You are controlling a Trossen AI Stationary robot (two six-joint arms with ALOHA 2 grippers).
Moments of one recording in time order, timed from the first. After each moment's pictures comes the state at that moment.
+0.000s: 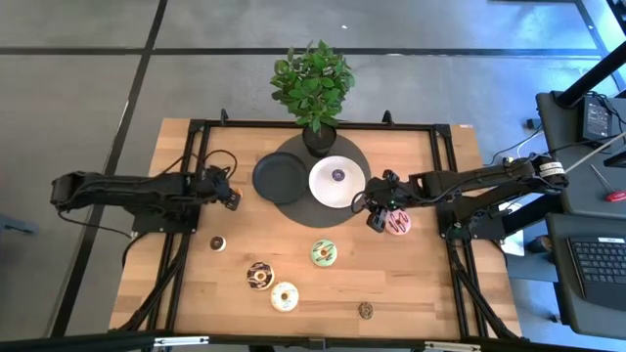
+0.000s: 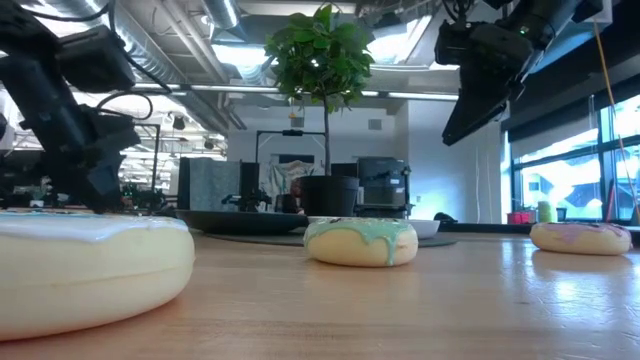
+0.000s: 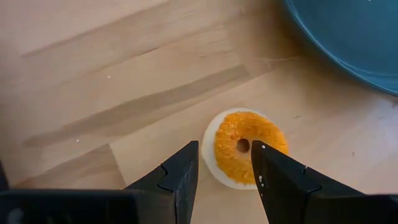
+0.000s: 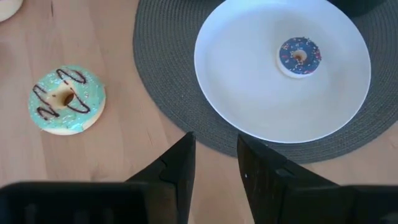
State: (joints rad) left arm 0.19 0.70 0.25 -0.65 -0.35 -0.91; right arm 0.08 1.23 0.81 -0.52 0.22 0.38
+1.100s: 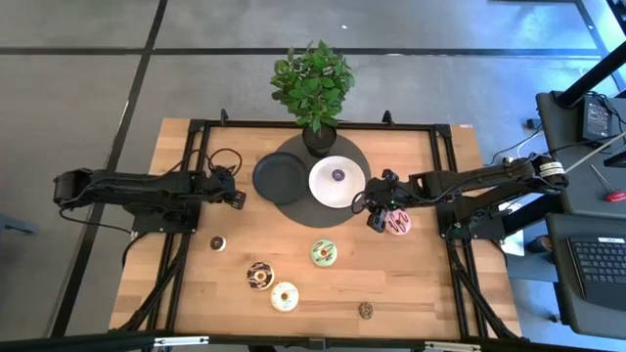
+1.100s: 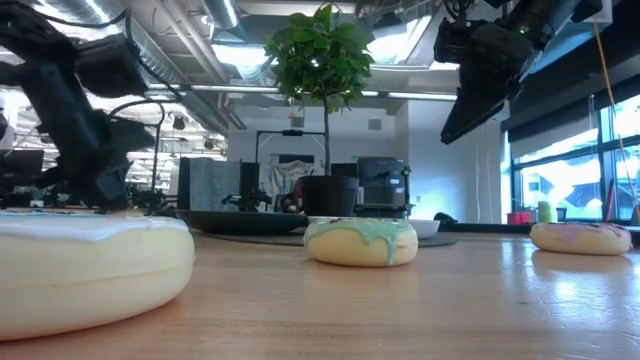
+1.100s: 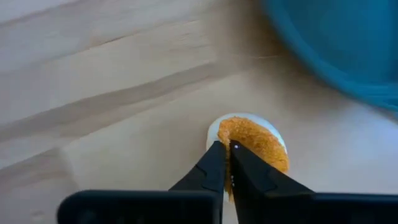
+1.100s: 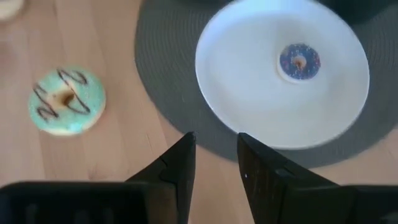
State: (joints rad) left arm 0.24 0.81 0.27 -0.52 -0.24 -0.92; right arm 0.08 1.23 0.81 -0.49 0.23 0.36
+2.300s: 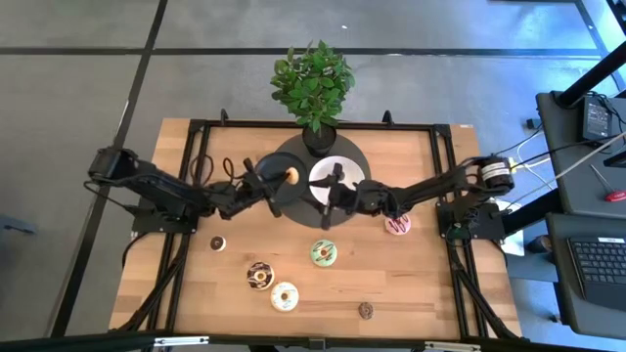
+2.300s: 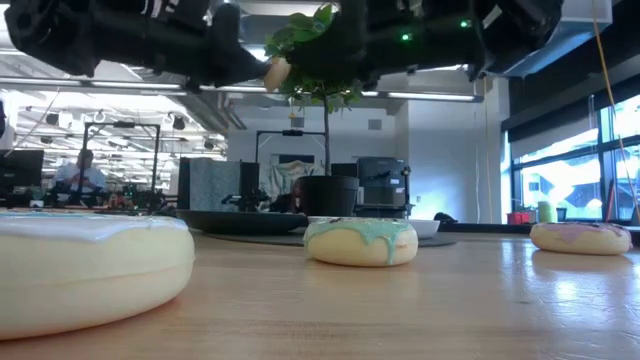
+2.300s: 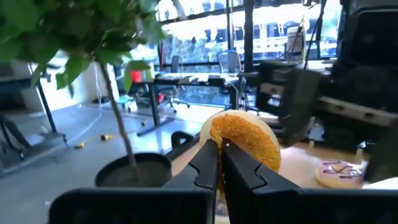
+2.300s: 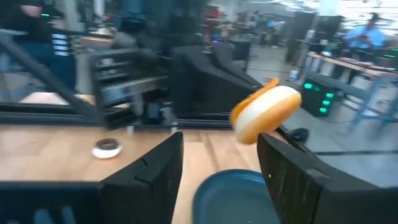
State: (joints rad) left arm -0.13 1.35 0.39 1.08 -0.73 0.12; right arm 0.08 1.74 0.85 0.86 0.32 -0.14
